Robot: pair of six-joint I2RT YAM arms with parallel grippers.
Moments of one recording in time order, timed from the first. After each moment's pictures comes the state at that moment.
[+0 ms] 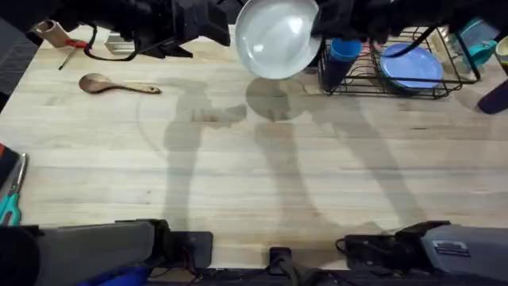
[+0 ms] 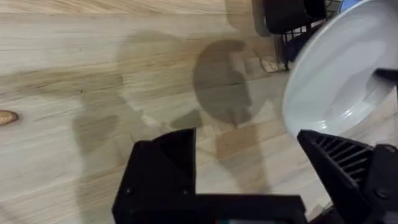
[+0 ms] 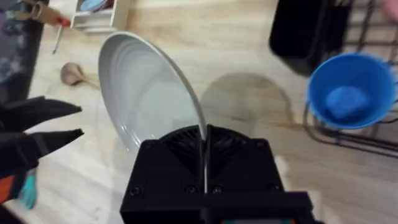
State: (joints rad) left arm 0.05 1.47 1.41 -0.95 0.57 -0.08; right arm 0.27 1.48 1.40 -0.65 -0.30 0.39
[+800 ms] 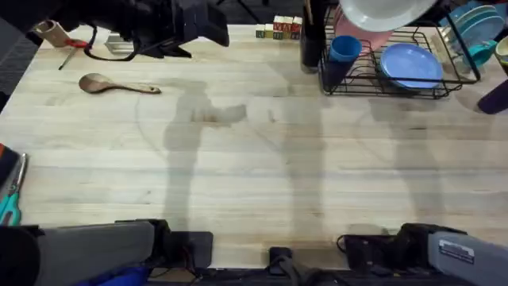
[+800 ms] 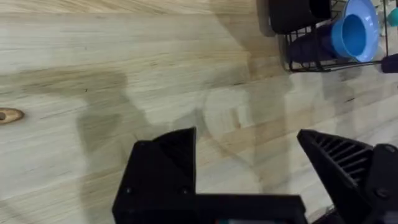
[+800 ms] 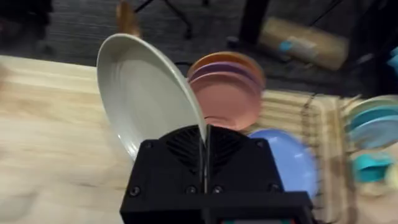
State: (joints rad) left arm 0.05 1.47 1.41 -0.95 0.56 -0.08; right arm -0.10 1.30 1.43 -0.56 -0.19 -0.13
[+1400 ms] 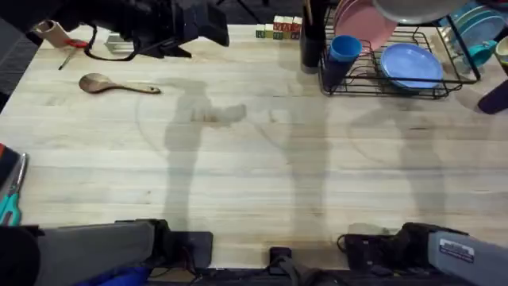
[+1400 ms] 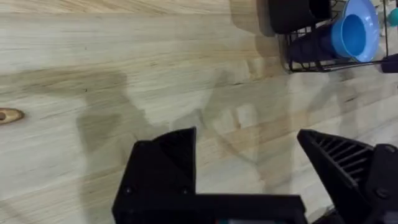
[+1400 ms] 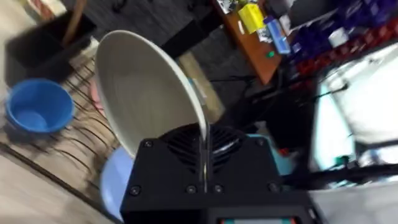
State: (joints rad) left arm 0.05 1.47 1.41 -0.95 0.56 -0.08; right arm -0.16 1.31 1.43 -0.47 -0.18 -0.92
